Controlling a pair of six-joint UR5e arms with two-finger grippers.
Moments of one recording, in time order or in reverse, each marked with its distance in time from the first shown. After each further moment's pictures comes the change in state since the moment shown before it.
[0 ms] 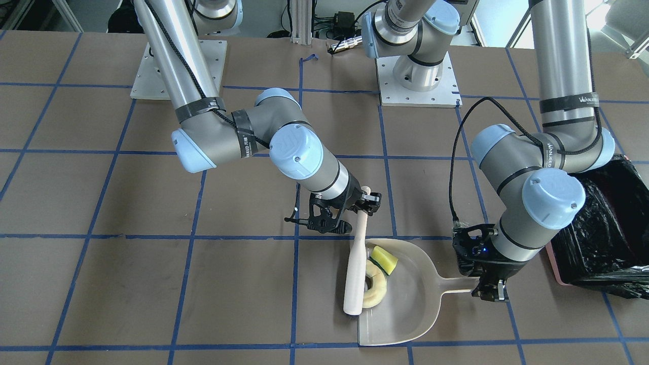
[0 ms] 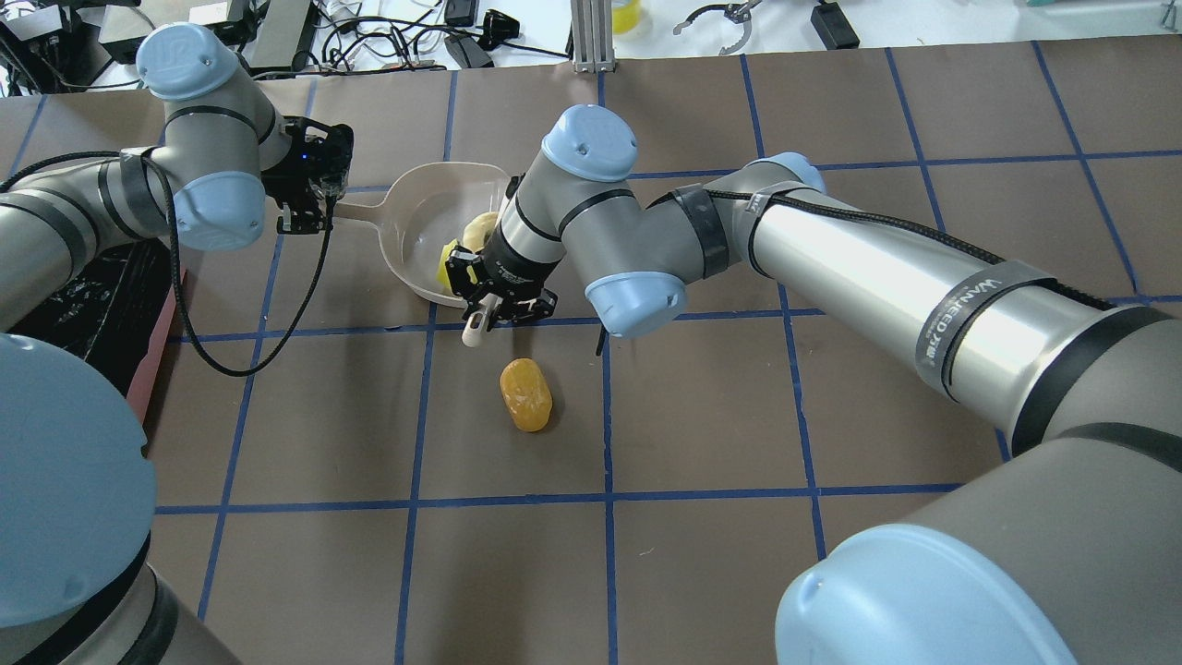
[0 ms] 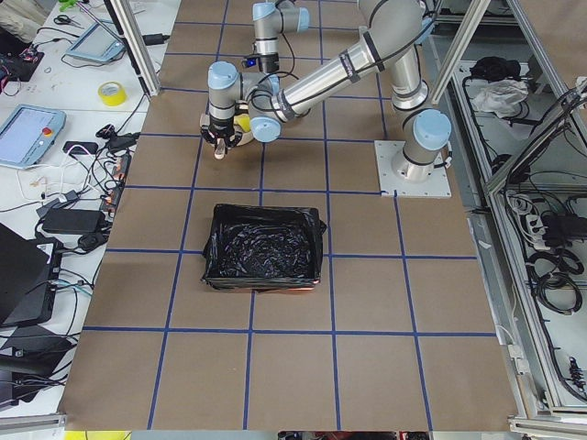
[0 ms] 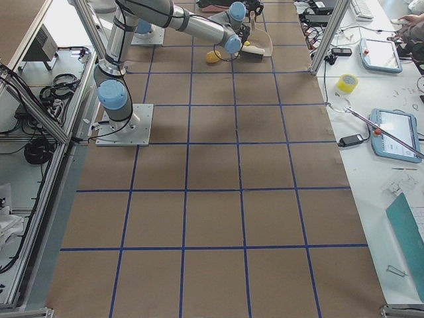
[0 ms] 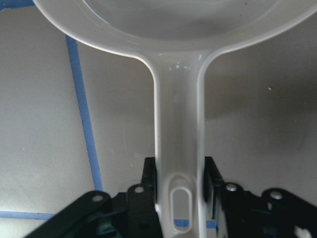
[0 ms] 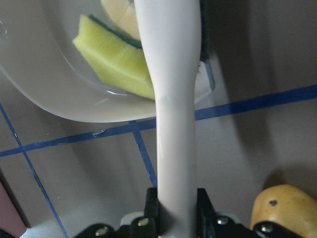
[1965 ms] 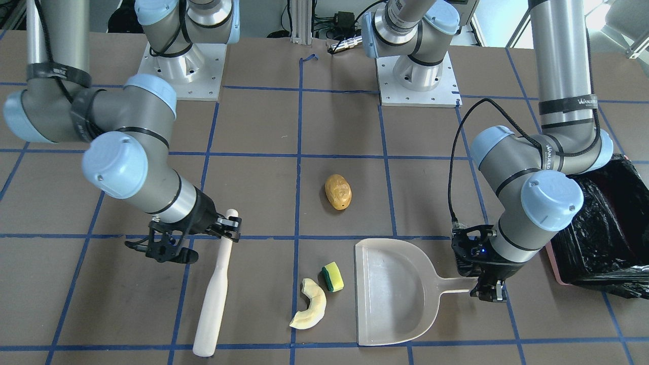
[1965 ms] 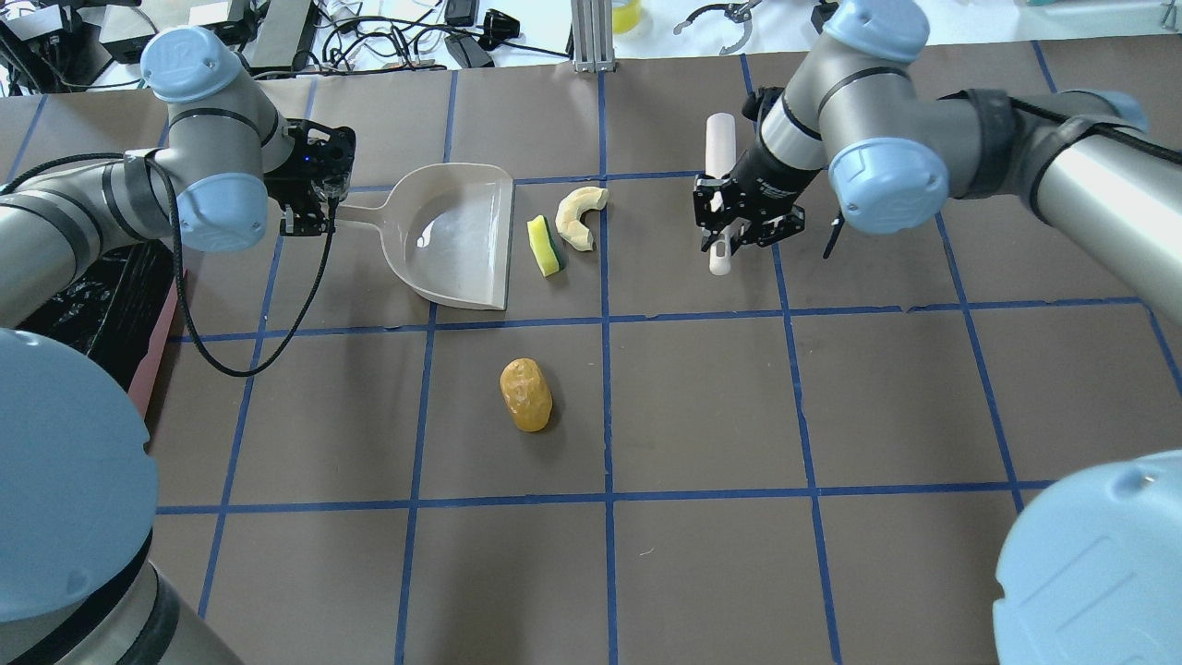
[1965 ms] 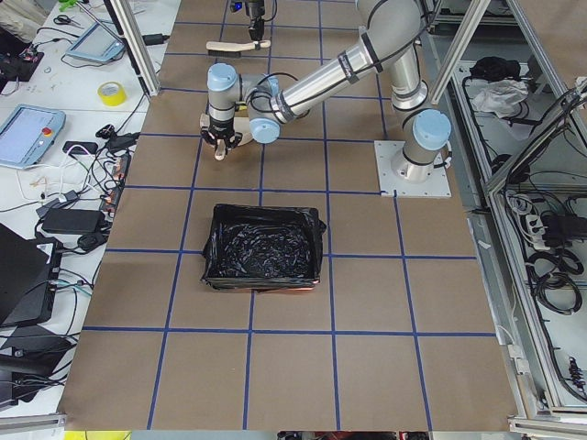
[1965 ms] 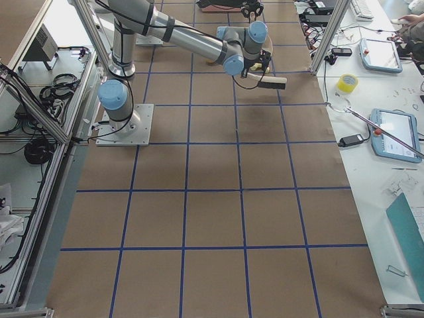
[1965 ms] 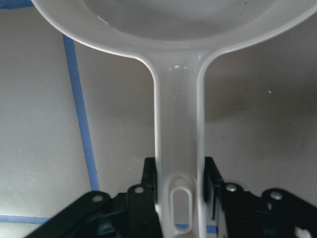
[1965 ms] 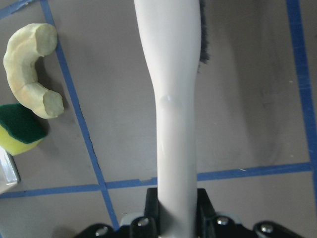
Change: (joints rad) left arm 0.000 -0.010 0.000 0.000 -0.003 -0.002; right arm -0.375 -0.160 0.079 0.259 -0.188 -0.480
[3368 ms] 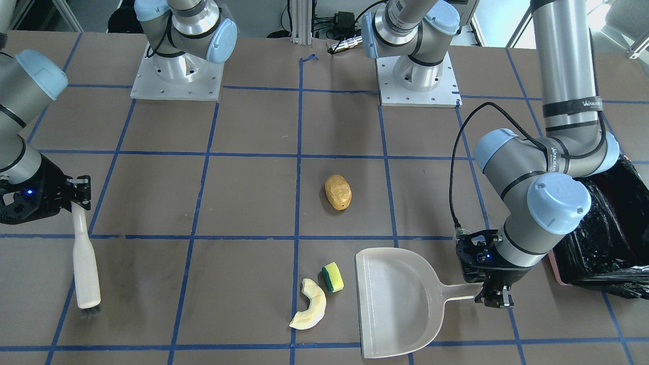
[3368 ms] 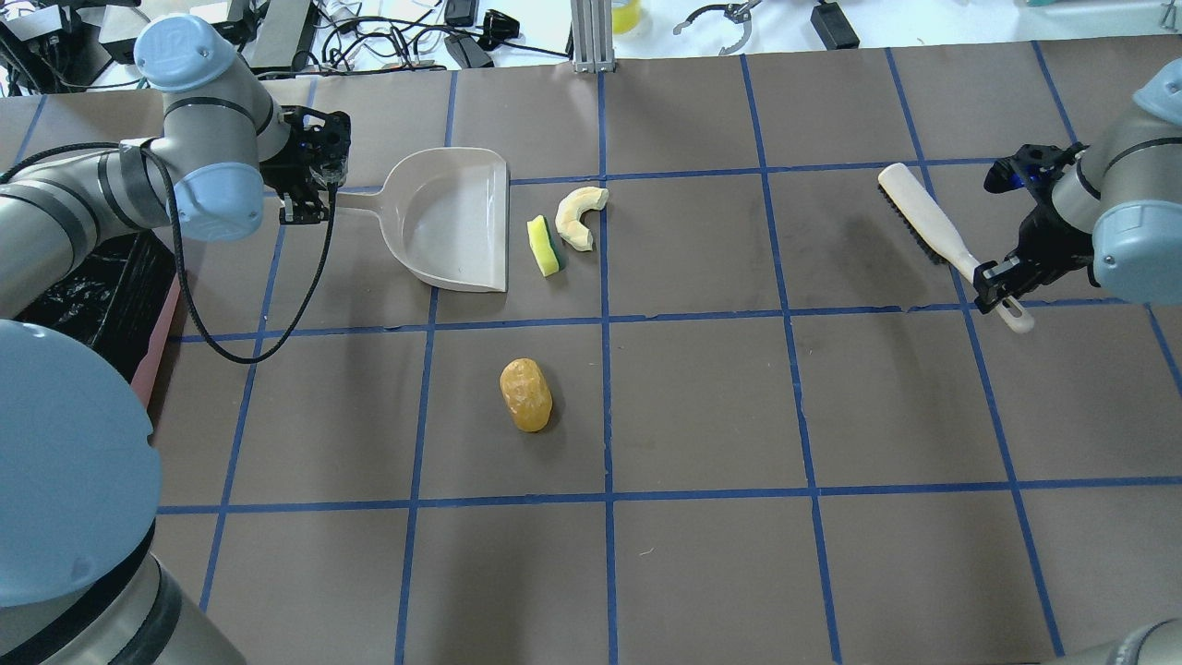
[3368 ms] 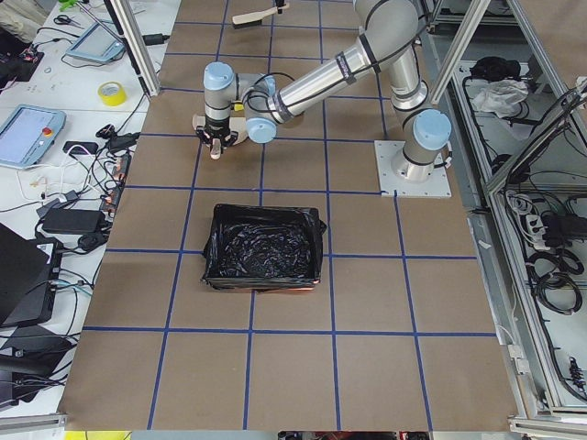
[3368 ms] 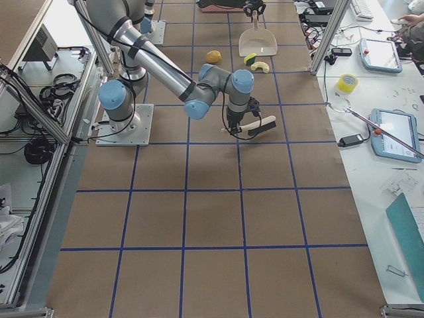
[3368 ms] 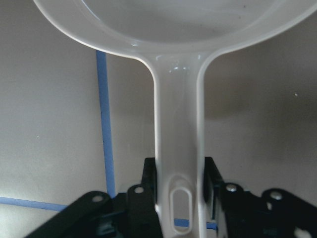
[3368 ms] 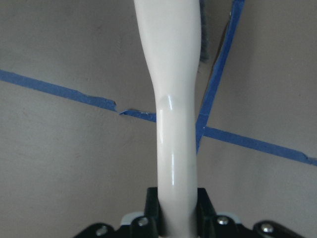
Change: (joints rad) left arm 0.002 -0.003 0.023 0.001 -0.005 -0.024; right arm -0.504 -0.184 0.258 -0.037 -0.299 -0.994
